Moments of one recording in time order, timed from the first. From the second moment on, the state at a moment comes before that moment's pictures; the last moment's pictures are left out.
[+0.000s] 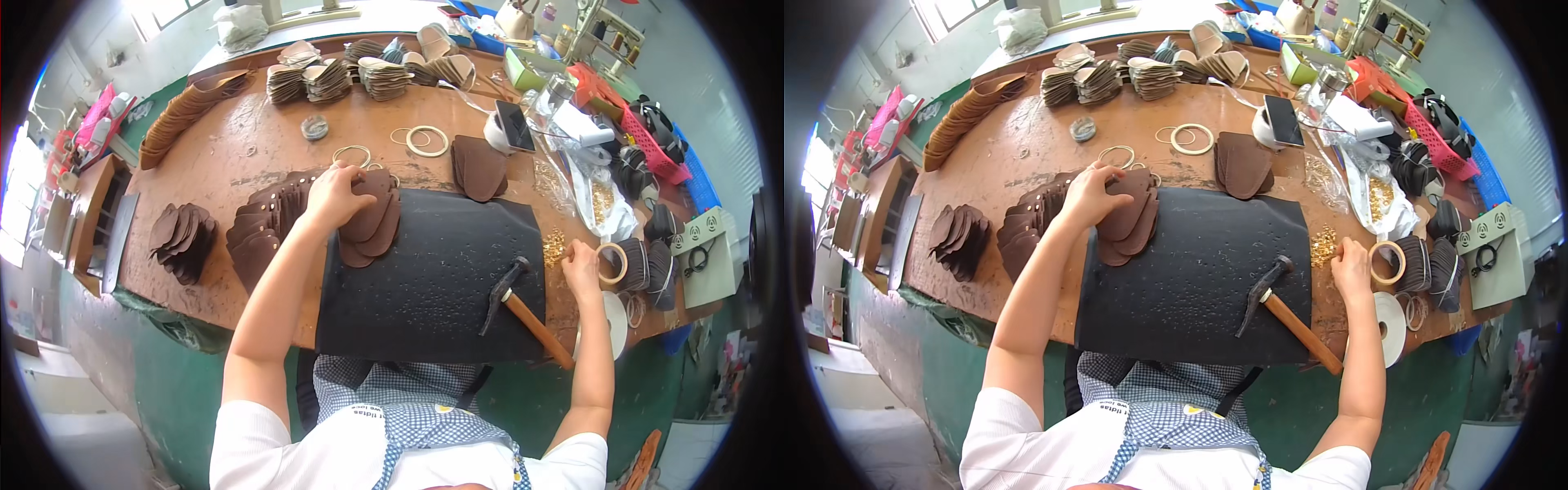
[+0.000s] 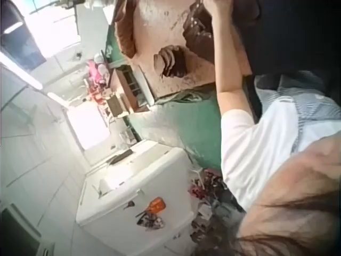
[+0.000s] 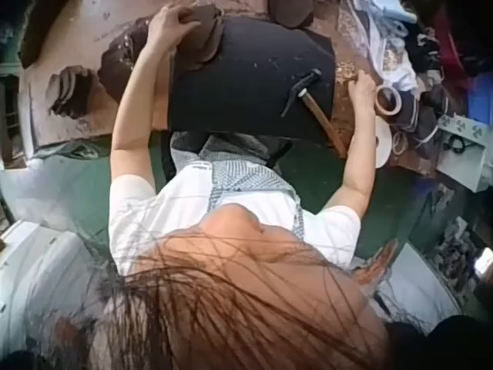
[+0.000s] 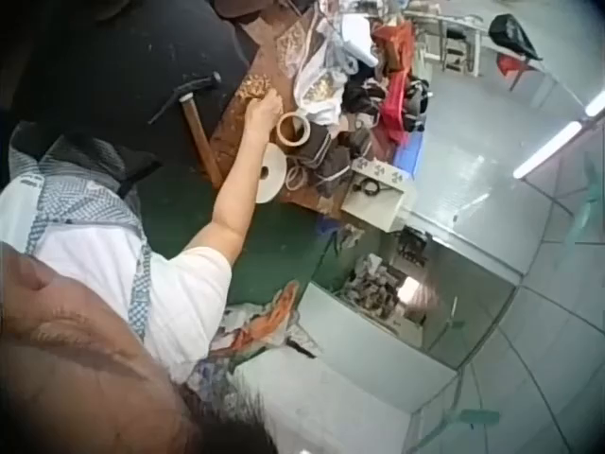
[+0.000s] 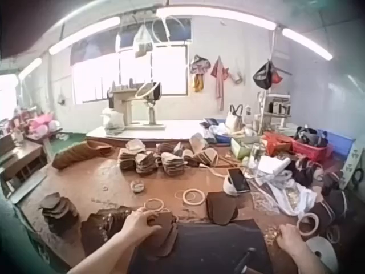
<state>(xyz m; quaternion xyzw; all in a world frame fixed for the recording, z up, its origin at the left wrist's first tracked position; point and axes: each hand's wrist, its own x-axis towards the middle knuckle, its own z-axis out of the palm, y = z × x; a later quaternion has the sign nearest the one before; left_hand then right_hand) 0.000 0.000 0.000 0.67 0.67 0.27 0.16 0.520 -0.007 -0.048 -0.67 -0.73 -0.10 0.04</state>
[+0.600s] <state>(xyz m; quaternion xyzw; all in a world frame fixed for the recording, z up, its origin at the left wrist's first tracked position) 0.040 -0.069 0.068 0.65 0.65 0.30 0.25 0.350 -0.122 0.008 -0.41 -0.47 0.60 0.50</state>
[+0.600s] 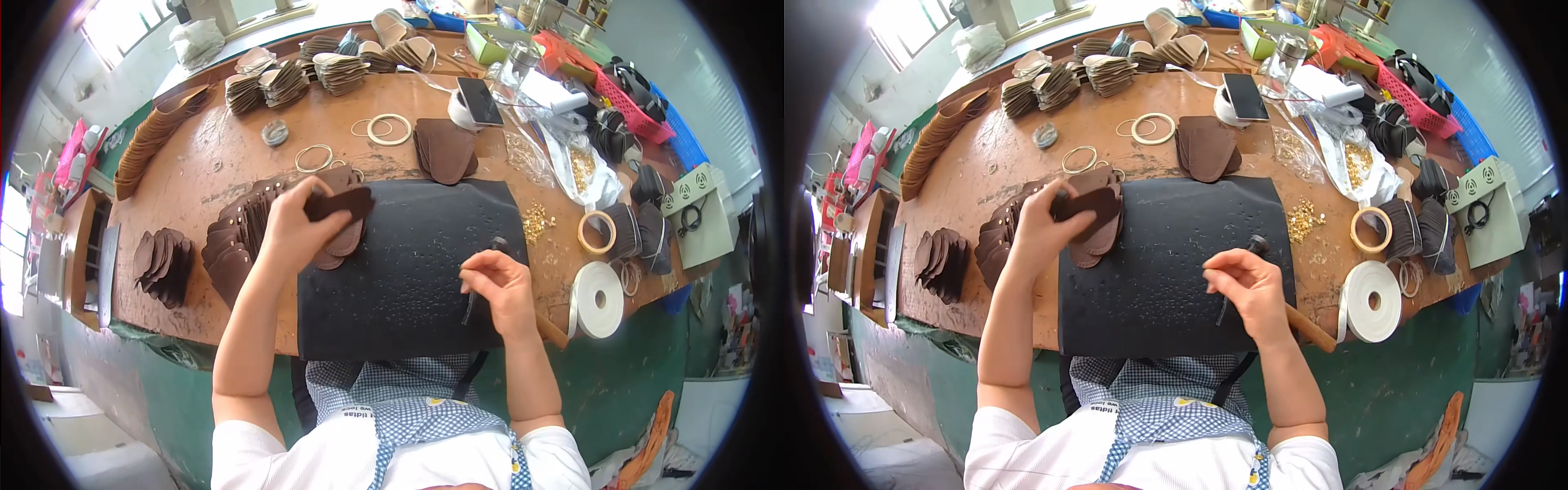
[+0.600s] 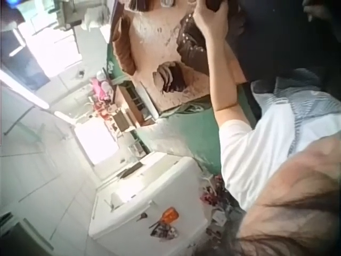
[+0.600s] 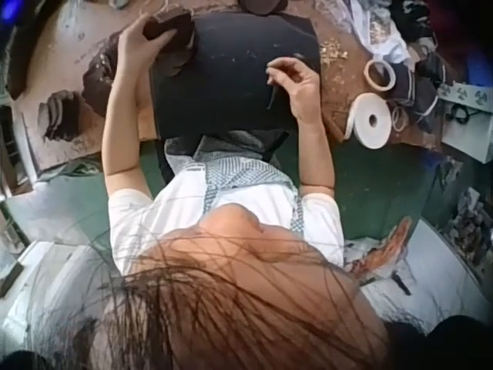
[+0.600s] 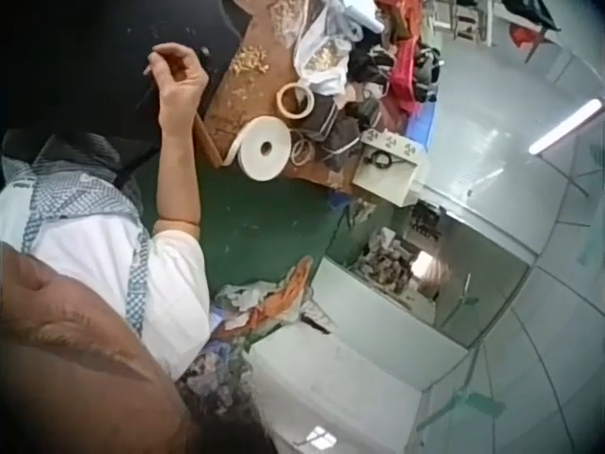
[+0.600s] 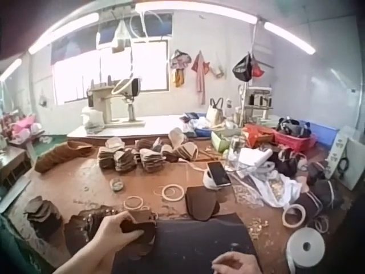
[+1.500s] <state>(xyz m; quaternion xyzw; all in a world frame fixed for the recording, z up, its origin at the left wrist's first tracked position) 0.087 -0.170 0.015 0.53 0.52 0.38 0.56 0.283 -0.138 0.010 -0.38 -0.69 0.41 0.45</state>
